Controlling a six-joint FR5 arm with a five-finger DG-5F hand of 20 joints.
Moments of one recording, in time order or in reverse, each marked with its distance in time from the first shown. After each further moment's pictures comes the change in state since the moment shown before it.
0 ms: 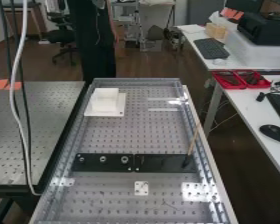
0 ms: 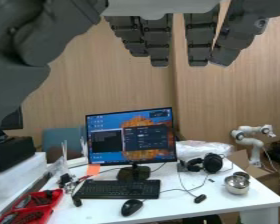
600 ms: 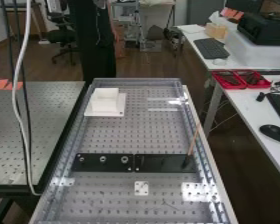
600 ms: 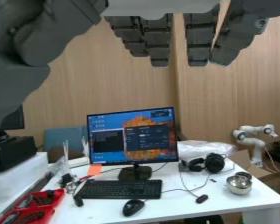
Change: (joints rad) arm 0.005 -0.006 0.005 0.001 -0.002 0.002
